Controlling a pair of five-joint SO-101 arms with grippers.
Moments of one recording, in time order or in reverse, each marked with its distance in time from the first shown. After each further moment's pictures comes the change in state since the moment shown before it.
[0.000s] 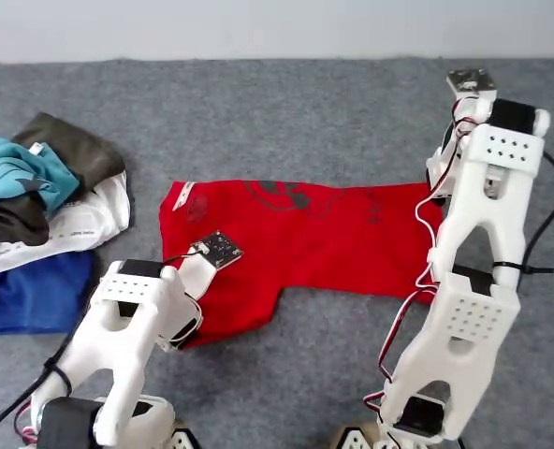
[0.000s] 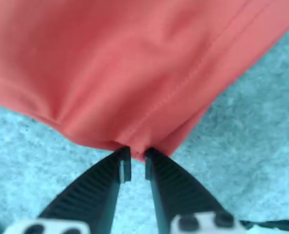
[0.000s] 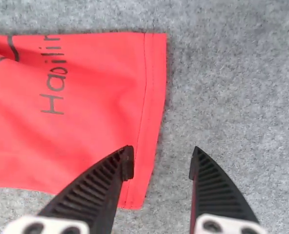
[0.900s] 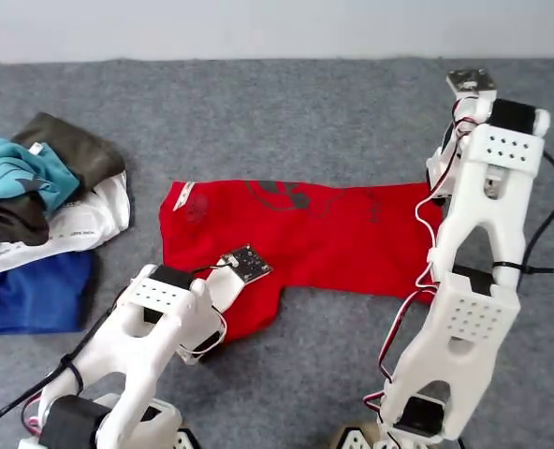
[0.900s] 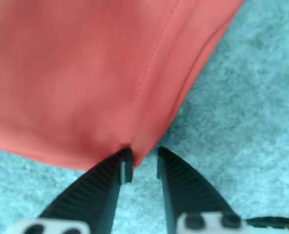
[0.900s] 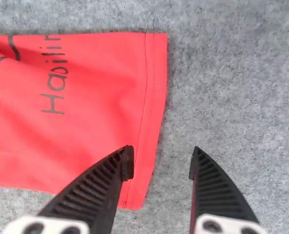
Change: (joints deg) left arm 11.1 0.1 0.7 0.9 6.1; right arm 0.0 0.0 0.0 0.0 0.0
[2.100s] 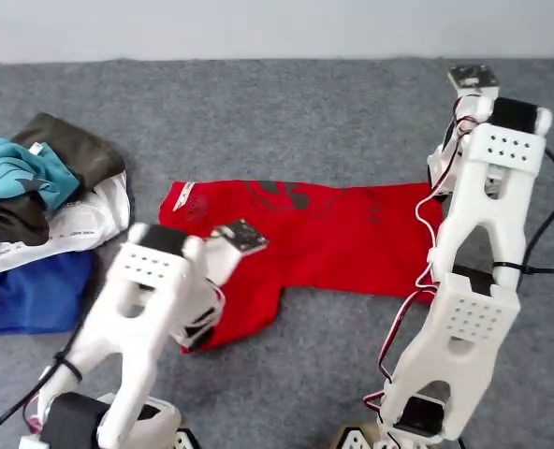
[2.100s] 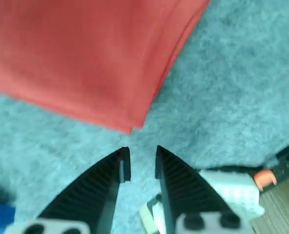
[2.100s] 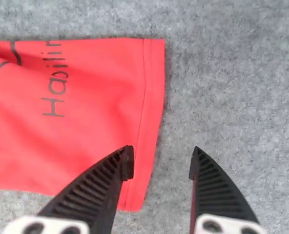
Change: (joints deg) left arm 0.0 0.5 -16.6 22.2 2.7; right arm 0.0 0.0 -0.7 0.0 0.0
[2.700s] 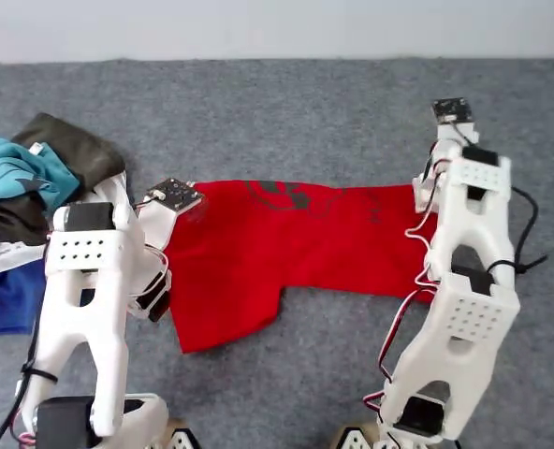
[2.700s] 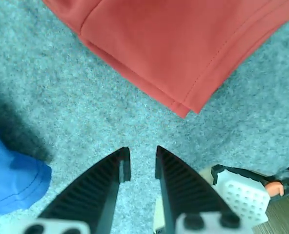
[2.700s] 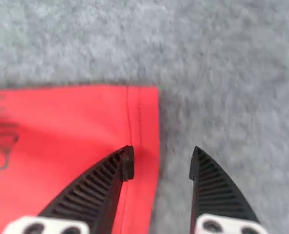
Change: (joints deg) left arm -20.3 0.0 -11.8 7.4 -6.7; right arm 0.1 0.0 26.0 -33.1 -0.2
